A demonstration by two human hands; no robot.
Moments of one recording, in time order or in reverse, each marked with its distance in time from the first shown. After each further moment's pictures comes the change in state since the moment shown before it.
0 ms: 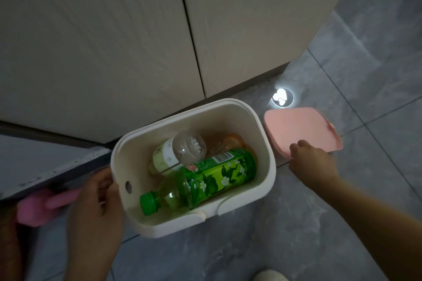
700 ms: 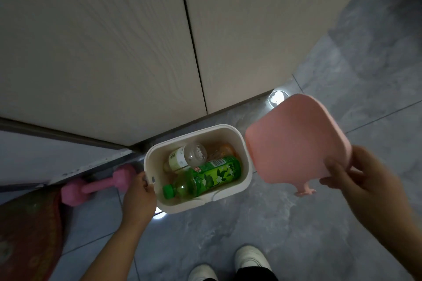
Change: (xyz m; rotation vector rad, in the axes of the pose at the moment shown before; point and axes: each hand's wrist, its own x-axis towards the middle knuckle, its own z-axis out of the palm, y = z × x) left_hand -0.013 0.048 -0.018 0.135 -0.215 -0.235; right_hand -0.149 0.034 -0.192 0.887 0.320 0.059
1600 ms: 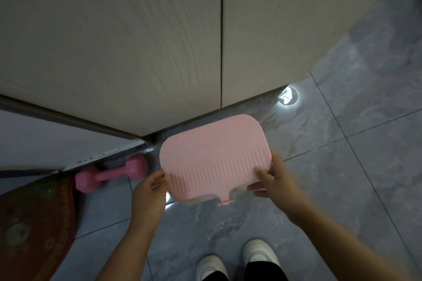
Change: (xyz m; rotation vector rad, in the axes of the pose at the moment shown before) left_hand -0.015 -0.007 -0.015 -0.389 -0.023 -0.081; right_hand -0.006 -0.016 0.134 0.372 -0.500 0.376
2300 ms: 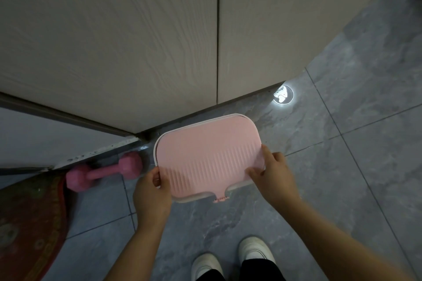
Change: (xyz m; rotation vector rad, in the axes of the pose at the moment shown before) left_hand -0.002 -0.003 0.020 0.276 0.199 0.115; right_hand 0.011 -0.002 0.004 -0.628 0.183 -0.014
